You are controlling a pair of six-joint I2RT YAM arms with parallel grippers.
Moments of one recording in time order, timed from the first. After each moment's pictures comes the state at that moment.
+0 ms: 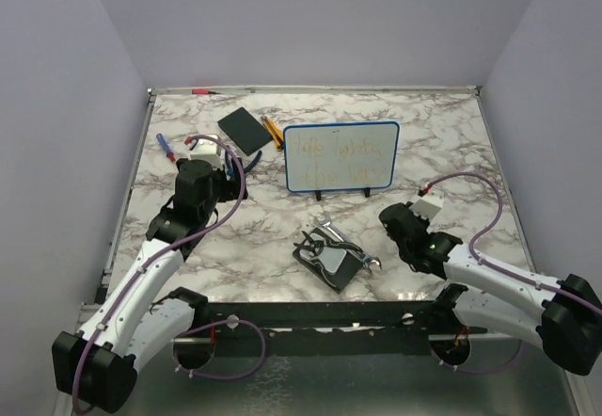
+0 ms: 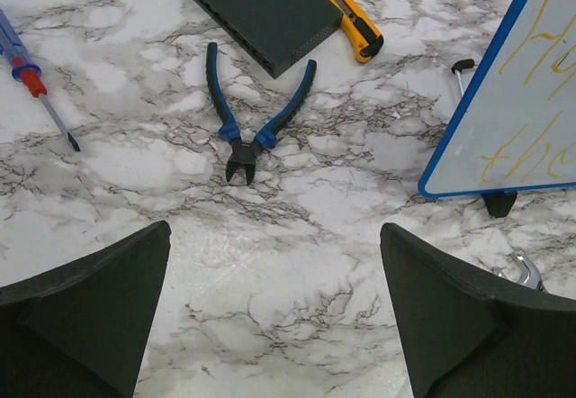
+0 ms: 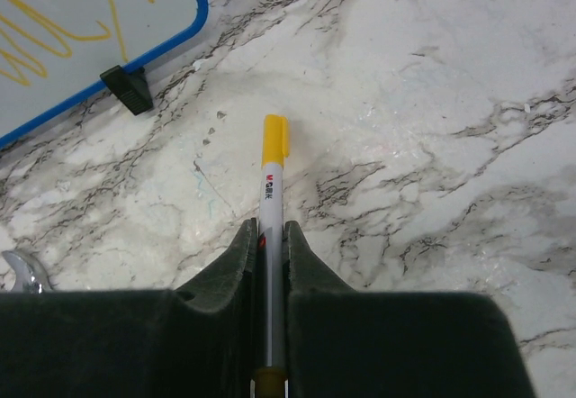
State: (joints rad) left arm -0.36 0.87 0.71 -0.25 -0.22 -0.21; right arm 0.76 0.97 0.44 -0.33 0.76 0.93
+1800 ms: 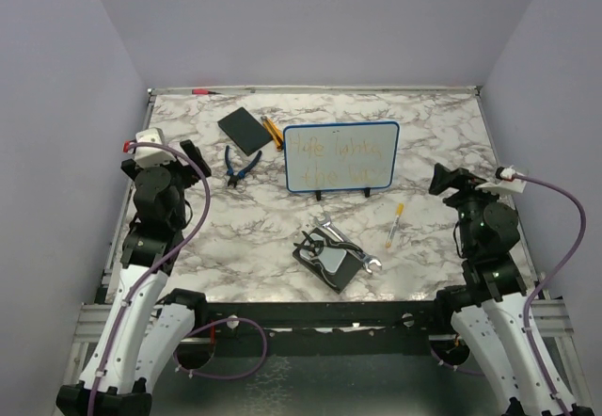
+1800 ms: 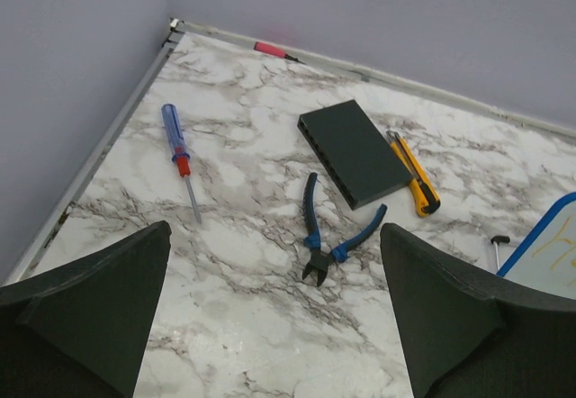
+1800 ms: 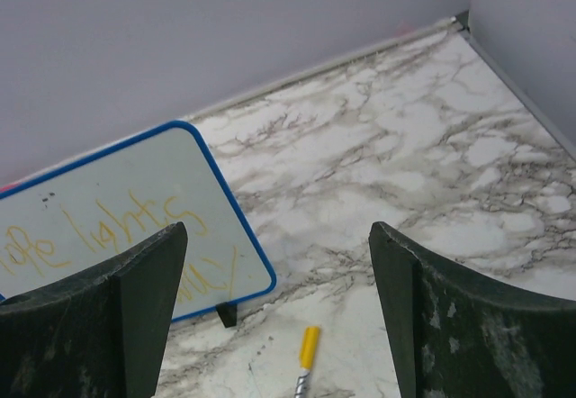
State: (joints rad) left arm -0.18 0.69 0.77 -0.19 -0.38 -0.22; right arm 0.19 0.45 0.52 -0.05 0.31 0.31
